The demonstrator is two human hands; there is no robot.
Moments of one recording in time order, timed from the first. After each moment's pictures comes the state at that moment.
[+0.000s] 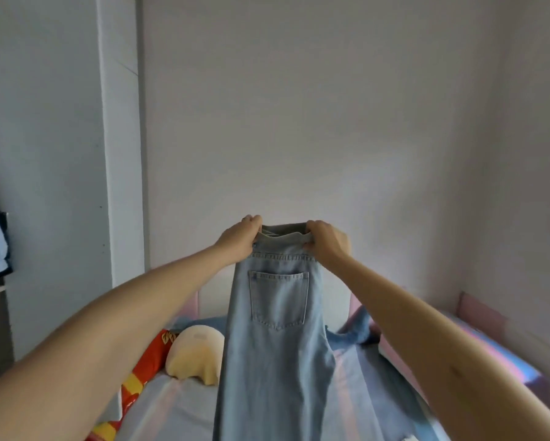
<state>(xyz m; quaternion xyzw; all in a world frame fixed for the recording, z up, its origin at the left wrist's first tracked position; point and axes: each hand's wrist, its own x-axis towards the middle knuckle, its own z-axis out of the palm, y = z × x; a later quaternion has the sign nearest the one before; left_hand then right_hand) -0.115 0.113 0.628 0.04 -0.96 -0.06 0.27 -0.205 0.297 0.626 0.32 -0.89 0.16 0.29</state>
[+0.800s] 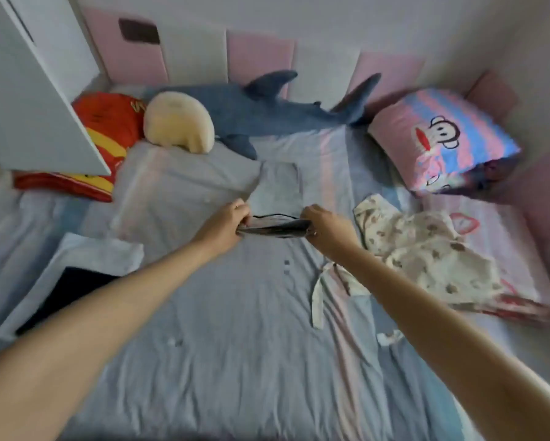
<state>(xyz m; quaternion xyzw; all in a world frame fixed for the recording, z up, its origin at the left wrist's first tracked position) -0.040 0.159 0.238 -0.03 -0.95 -0.28 0.09 -0.125 0.384 0.277 0.33 -0.94 0.11 -0.05</state>
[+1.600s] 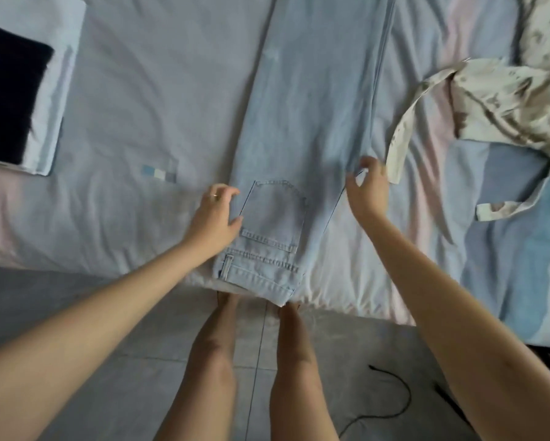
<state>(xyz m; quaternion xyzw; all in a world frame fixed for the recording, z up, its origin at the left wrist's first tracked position) 0.167 0.219 -0.186 0.22 -0.90 -0.35 -0.12 -0.020 0.438 -0.176 0.02 -0.94 0.29 -0.19</state>
